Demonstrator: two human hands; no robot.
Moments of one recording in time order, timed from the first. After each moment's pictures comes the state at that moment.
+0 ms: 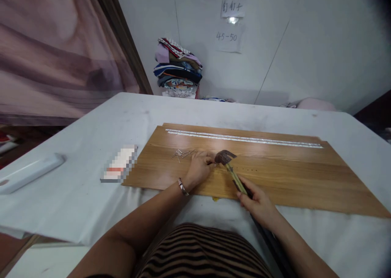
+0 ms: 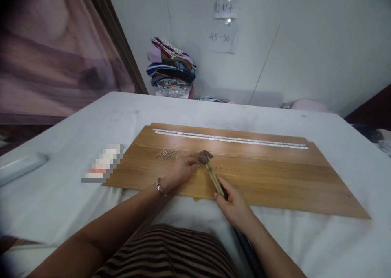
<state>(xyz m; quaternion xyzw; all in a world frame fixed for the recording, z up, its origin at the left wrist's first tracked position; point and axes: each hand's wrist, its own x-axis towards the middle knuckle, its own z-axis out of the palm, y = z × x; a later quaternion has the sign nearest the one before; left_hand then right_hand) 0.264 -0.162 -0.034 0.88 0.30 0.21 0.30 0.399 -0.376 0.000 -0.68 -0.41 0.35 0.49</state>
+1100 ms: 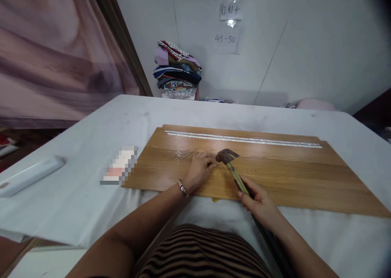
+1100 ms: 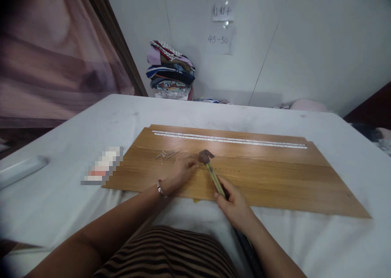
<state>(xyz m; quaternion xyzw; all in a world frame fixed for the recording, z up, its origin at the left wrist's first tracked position) 0.262 -0.167 -0.026 0.90 0.29 0.19 0.27 0.399 -0.378 0.002 -0.68 -0.40 0.35 0.50</state>
